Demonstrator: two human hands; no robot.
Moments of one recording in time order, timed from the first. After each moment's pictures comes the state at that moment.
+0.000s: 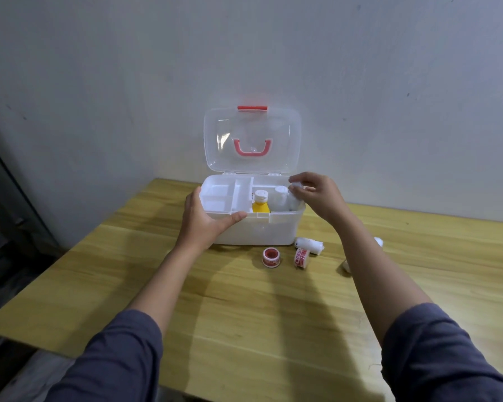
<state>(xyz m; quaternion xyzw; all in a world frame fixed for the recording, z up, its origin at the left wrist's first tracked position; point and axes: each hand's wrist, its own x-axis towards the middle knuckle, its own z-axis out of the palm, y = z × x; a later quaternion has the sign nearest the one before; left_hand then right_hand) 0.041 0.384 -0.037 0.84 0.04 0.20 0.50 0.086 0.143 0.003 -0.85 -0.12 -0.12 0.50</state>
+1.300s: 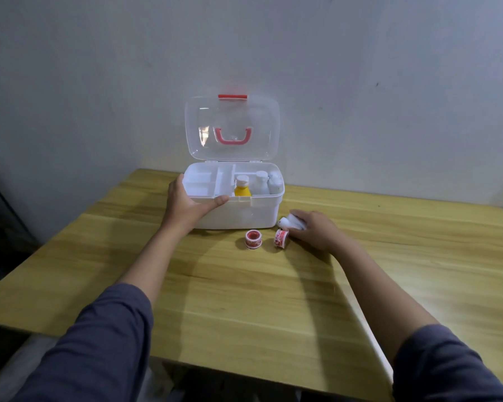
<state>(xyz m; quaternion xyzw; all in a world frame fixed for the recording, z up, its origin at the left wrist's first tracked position) 0.044 0.386 -0.037 0.84 0.05 0.18 0.51 0.022 0.105 -0.050 -0.96 -0.10 0.00 0.26</state>
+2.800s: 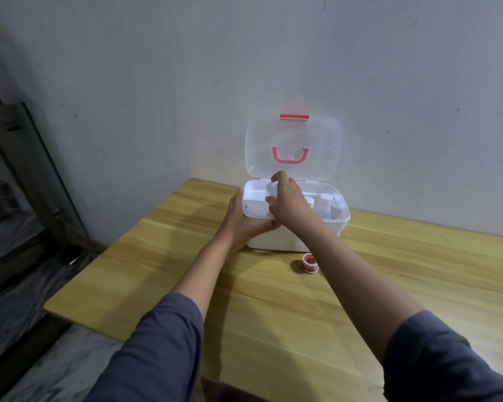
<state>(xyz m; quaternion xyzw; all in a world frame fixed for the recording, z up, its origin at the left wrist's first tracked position) 0.041 0.405 -0.033 0.78 -0.08 0.11 0.61 0.058 0.285 0.021 -0.93 -0.12 -0.10 0.32</state>
